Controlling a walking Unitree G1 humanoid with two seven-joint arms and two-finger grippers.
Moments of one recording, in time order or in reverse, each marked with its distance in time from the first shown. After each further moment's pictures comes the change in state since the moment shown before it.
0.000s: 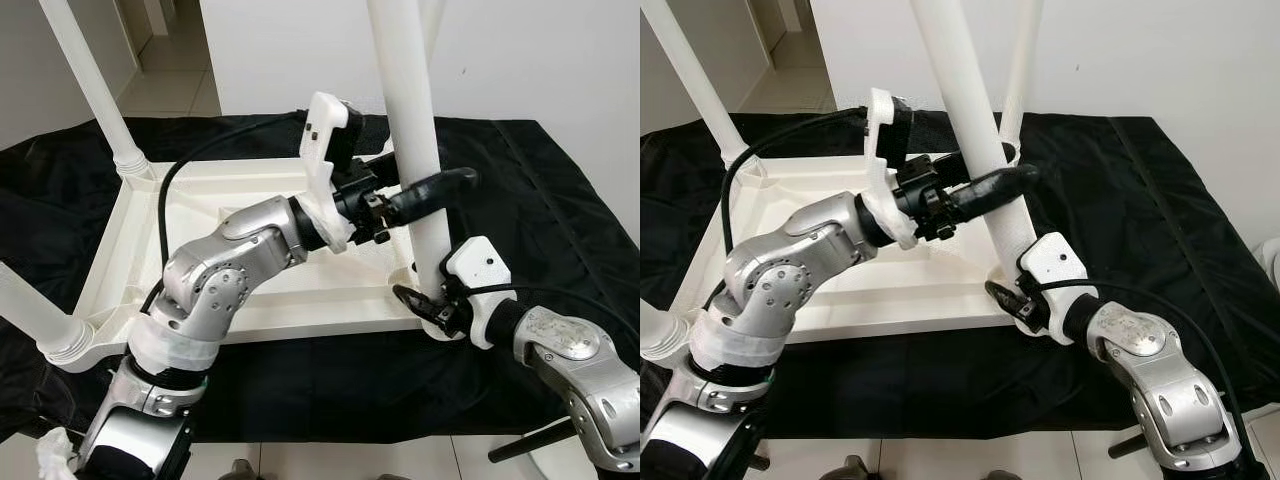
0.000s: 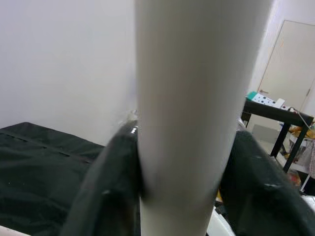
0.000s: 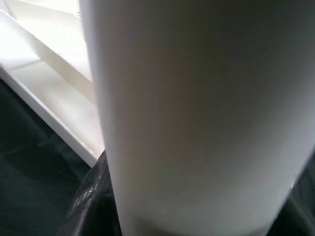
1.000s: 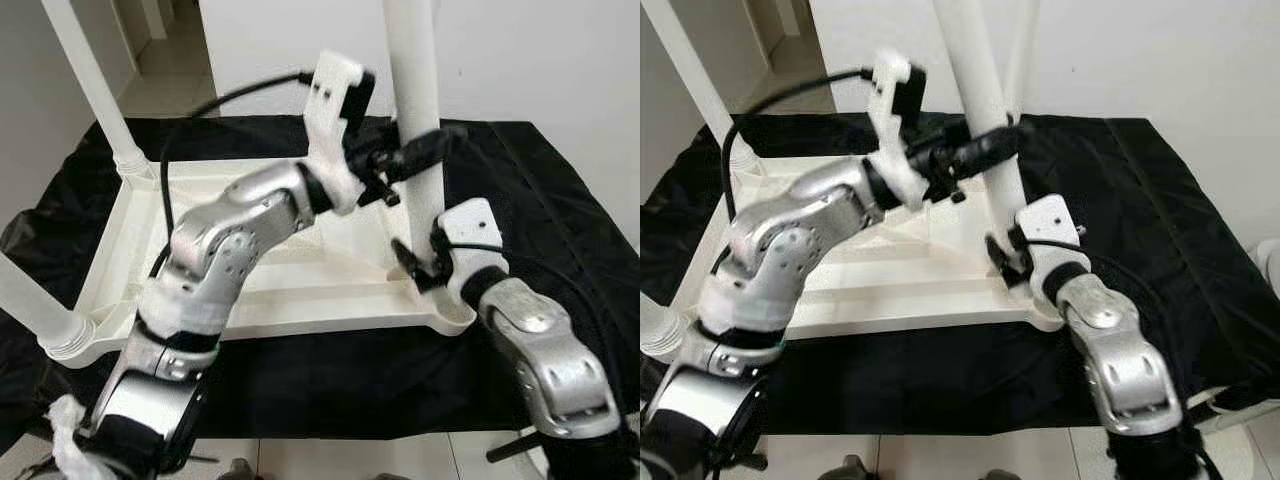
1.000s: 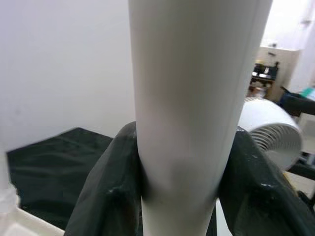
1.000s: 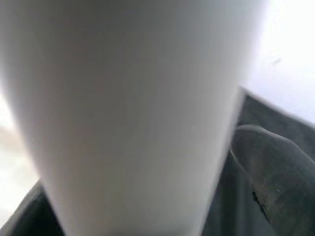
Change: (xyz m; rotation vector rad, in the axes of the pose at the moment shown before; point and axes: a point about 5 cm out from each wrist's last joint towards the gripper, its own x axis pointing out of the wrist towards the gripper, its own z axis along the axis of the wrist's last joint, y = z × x) left arm 0.027 0.027 0.024 0.124 0.042 0.177; right arm 0.036 -0.027 0.023 -0.027 -0.085 -0.564
